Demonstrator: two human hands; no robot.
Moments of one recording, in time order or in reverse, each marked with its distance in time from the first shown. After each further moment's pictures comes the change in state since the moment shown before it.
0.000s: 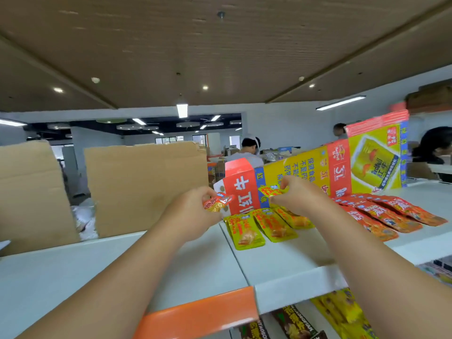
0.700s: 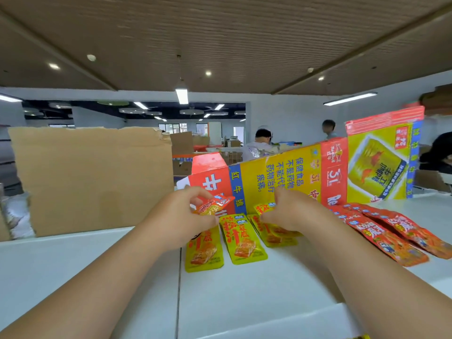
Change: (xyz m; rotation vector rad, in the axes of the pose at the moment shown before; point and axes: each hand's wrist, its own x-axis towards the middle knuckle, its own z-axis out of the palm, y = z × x) left_hand 0.053 0.036 0.078 -0.056 -0.009 0.013; right_hand 0.067 0.070 0.003 -0.225 -0.226 -0.031
